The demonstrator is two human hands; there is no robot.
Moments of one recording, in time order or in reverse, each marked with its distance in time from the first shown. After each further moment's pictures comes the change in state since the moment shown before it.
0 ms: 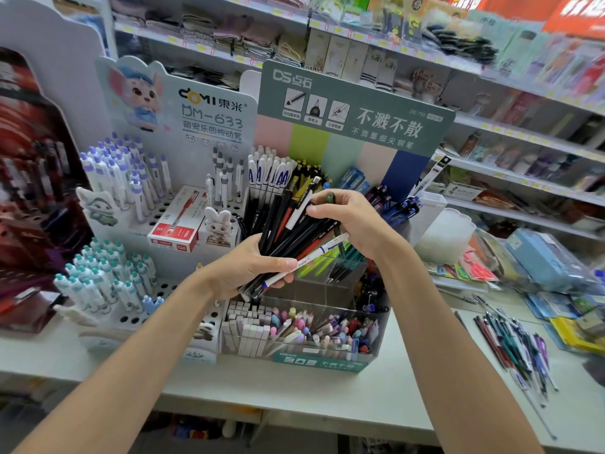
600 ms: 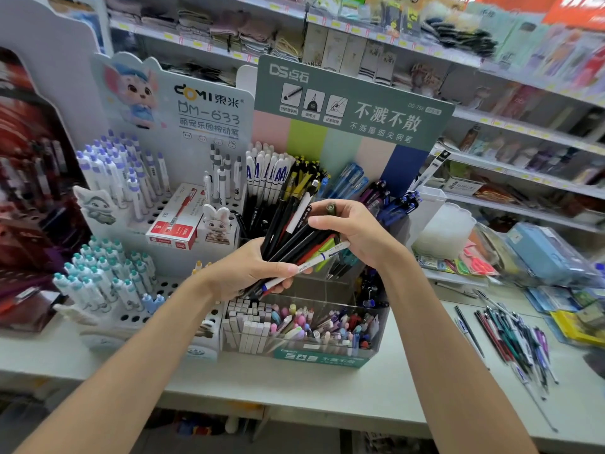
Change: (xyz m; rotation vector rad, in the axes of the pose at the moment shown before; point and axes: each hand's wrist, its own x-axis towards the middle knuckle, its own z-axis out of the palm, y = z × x) left_hand -0.003 -0.001 0.004 0.066 -0.059 -0.033; right_hand -0.015 0.015 0.000 0.017 -0.056 0.014
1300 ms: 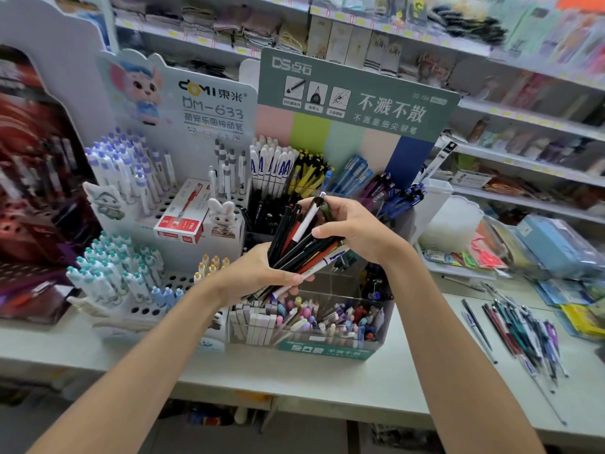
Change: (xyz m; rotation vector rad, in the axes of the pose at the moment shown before) left_hand -0.010 -0.005 0.013 0.087 0.034 -0.033; right_hand -0.004 0.004 0.002 0.005 -0.170 0.035
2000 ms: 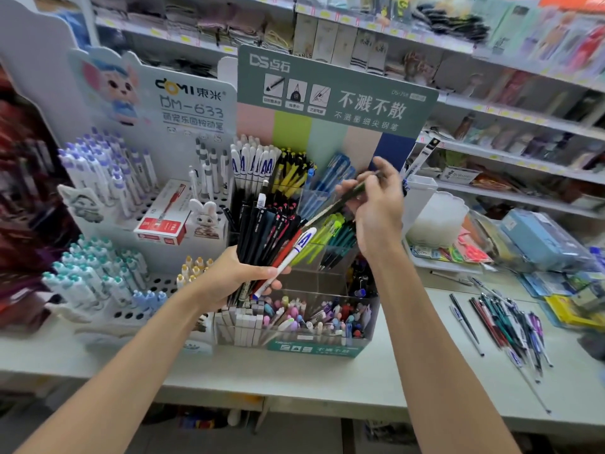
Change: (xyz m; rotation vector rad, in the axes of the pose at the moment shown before) left_hand 0.002 -0.020 -0.002 -0.200 0.153 -0.063; right_hand -0.008 -0.006 -0.008 0.581 0.783 -0.352
